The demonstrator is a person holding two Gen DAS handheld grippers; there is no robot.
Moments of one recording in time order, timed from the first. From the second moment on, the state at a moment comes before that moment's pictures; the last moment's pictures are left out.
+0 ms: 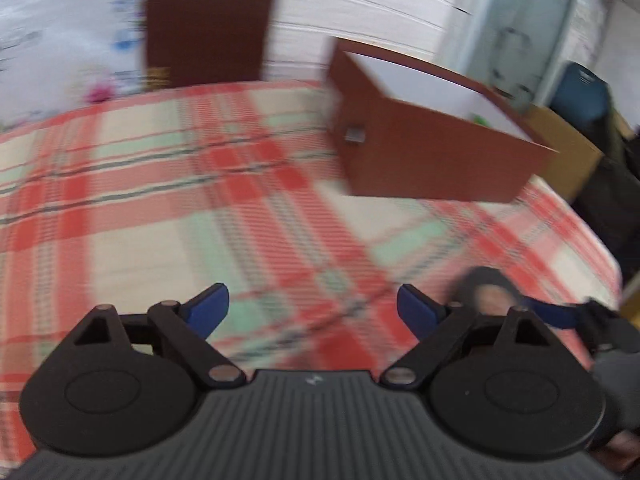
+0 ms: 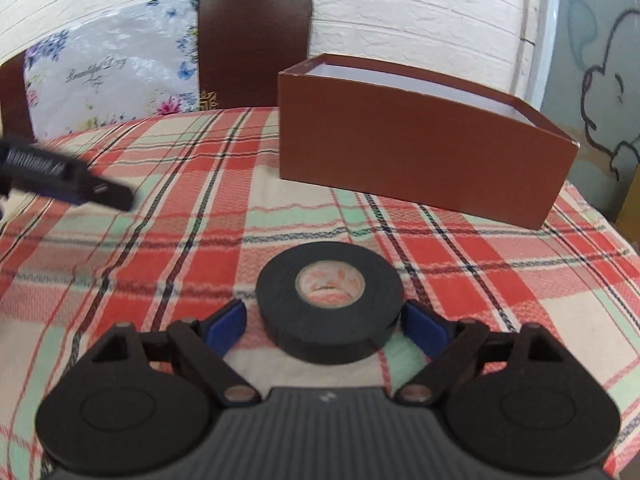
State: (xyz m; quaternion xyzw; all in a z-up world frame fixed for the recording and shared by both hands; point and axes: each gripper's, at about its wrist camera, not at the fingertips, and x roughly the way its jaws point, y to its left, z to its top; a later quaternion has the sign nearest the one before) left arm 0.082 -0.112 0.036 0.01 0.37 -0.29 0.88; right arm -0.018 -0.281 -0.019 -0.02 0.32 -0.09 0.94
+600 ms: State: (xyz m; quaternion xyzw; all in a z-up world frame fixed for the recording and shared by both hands) left arm 0.075 -0.213 0.019 0.06 0.44 -0.33 0.83; right arm -0.018 -0.294 -0.025 0.00 0.29 -0.06 0.95
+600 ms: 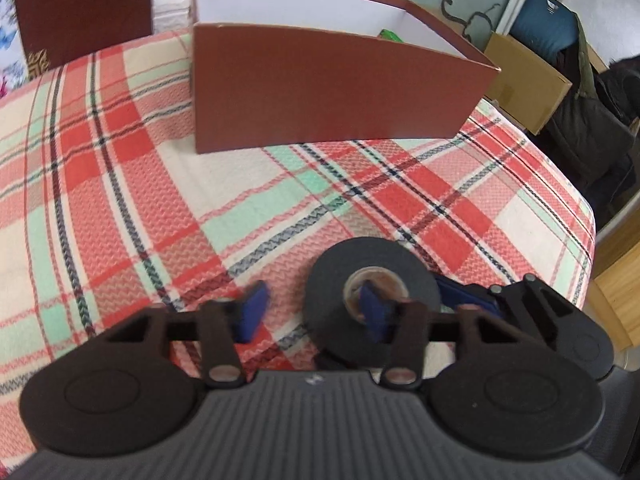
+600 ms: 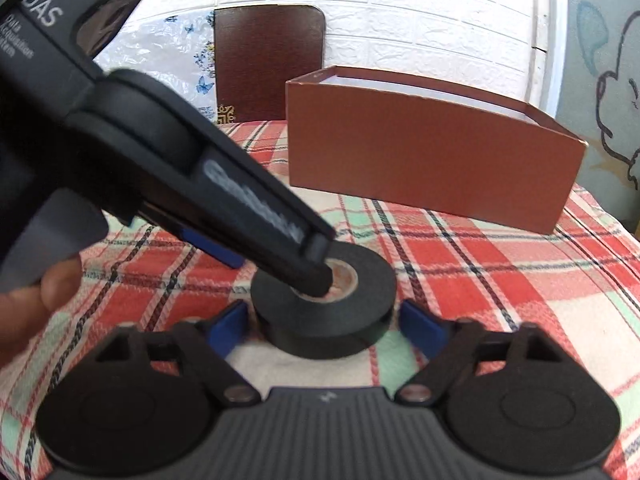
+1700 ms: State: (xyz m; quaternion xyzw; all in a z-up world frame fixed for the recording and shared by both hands) left arm 0.158 -0.290 0.107 0.09 0.28 -0.28 0.91; right arm 0.086 -0.386 0.034 0.02 0.13 -0.18 0.98
